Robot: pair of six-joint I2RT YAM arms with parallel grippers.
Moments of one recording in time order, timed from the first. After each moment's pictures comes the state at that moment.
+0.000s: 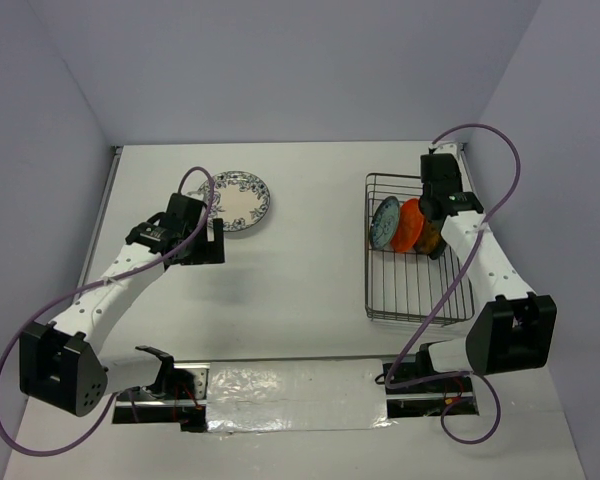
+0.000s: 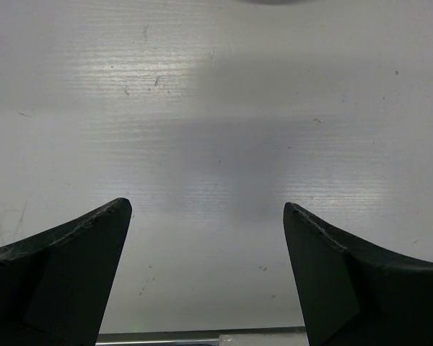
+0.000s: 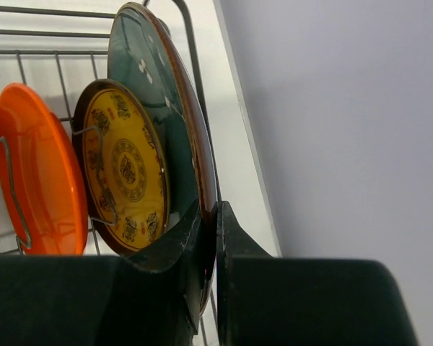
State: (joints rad) left arm -0.31 1.21 0.97 -0.75 -0.15 -0.35; right arm 0.09 1.35 1.16 -0.55 0.66 -0.10
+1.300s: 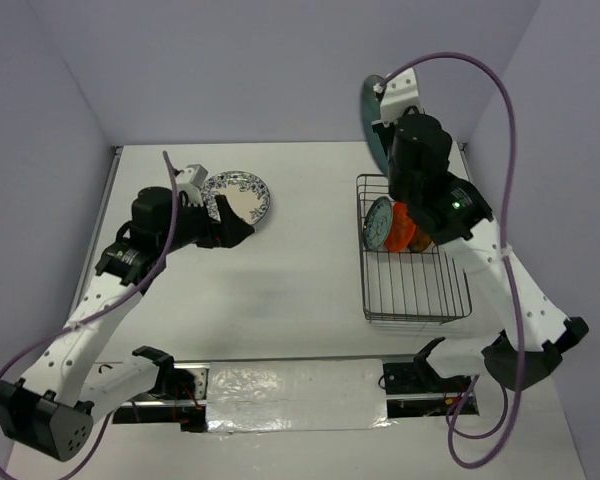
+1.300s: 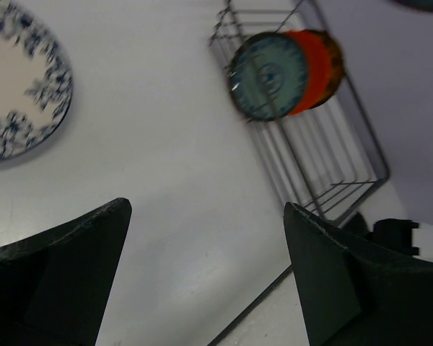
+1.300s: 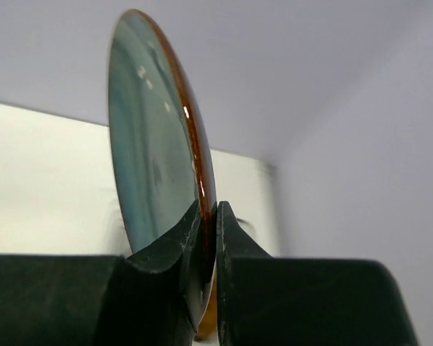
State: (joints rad) left arm -0.31 1.00 0.97 -0.45 0.33 -0.43; right arm 0.62 1.30 1.67 -0.45 0.84 -0.40
